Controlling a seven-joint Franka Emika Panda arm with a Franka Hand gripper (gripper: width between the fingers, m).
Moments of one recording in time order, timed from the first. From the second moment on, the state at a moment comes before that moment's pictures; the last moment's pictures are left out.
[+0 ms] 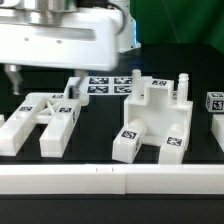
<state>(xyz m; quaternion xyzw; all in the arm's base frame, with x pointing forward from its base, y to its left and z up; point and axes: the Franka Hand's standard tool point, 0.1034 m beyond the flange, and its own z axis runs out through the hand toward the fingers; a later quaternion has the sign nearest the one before) 0.569 -0.140 0.079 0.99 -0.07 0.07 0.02</state>
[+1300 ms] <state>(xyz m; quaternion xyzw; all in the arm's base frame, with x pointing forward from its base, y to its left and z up) 0.583 -0.140 0.061 0.99 -0.09 0.04 0.00</state>
